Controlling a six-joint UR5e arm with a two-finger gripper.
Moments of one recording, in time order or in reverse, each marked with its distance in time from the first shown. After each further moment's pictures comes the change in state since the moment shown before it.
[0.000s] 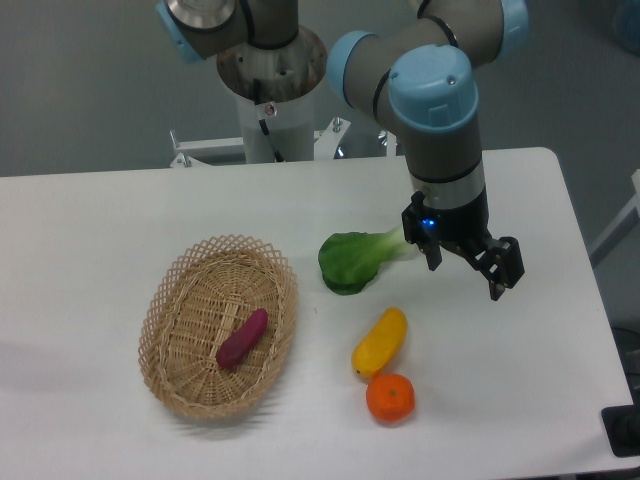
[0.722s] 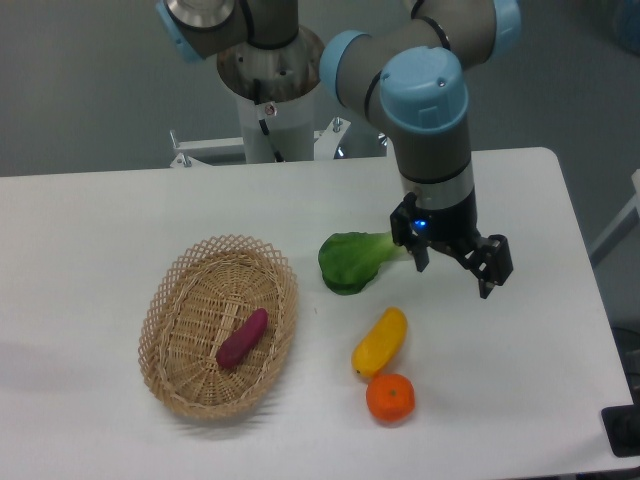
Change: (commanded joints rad) arm -0.054 0.012 -0.048 0.009 -0.028 -0.297
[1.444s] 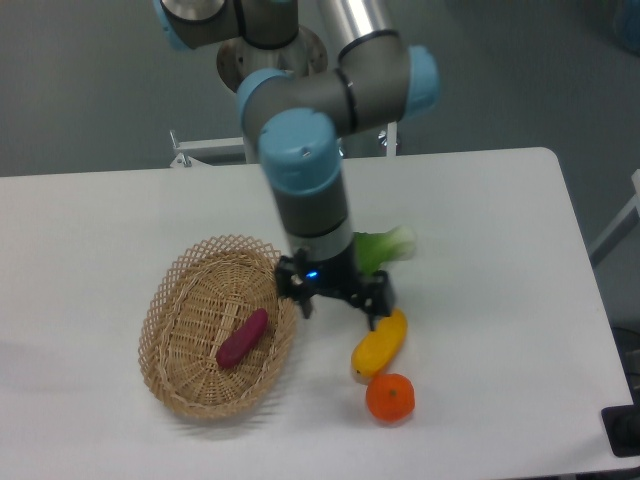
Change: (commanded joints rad) arm -0.259 -0.077 -0.086 0.011 -0.027 -0.432
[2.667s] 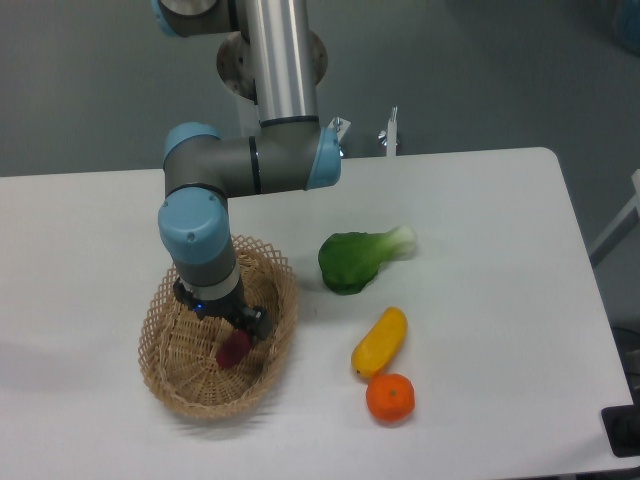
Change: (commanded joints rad) arm -0.111 -0.097 -0.101 0.084 -0.043 0.063
